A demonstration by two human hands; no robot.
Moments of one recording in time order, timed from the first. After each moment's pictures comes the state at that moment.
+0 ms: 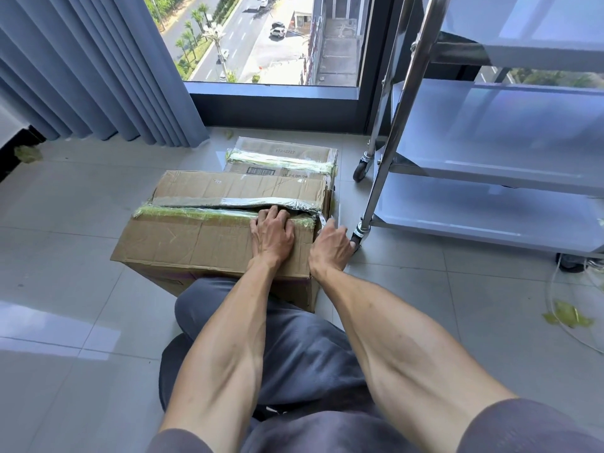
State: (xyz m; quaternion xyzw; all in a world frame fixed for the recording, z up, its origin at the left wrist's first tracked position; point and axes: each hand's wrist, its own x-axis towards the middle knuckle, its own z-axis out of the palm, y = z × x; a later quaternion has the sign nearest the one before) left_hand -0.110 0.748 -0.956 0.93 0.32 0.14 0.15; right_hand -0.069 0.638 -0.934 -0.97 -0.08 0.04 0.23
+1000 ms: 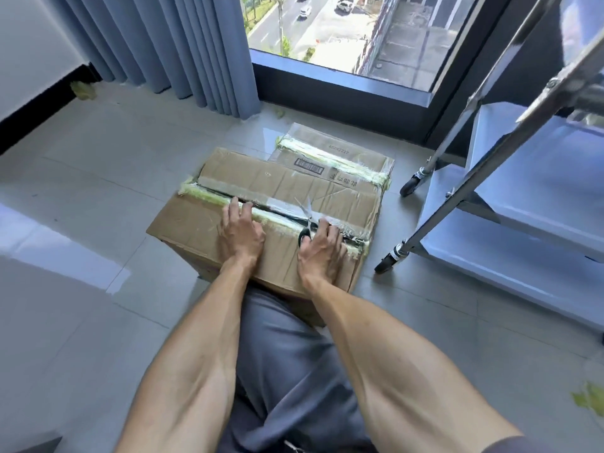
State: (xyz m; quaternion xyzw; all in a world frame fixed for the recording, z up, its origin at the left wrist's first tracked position) left_hand -0.188 0.850 -0.955 0.82 0.52 0.17 0.14; right_hand -0.106 0.733 -0.957 -0.93 -0.21 0.04 0.30
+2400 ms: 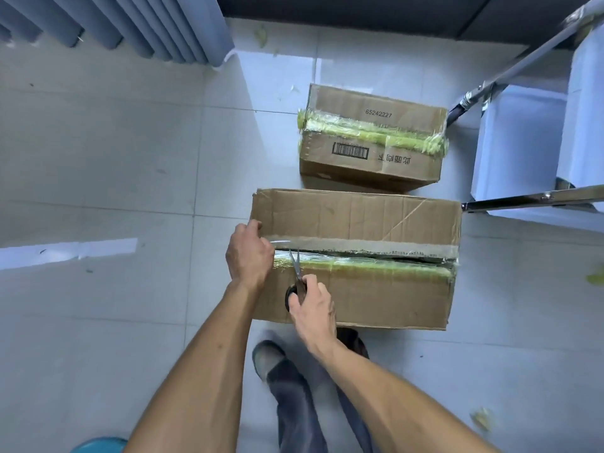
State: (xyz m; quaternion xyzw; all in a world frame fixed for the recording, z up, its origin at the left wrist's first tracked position) left_hand -0.186 1.096 -0.865 0.82 0.49 -0.14 0.28; right_hand -0.211 0.939 -0.871 -0.89 -0.04 0.40 0.23
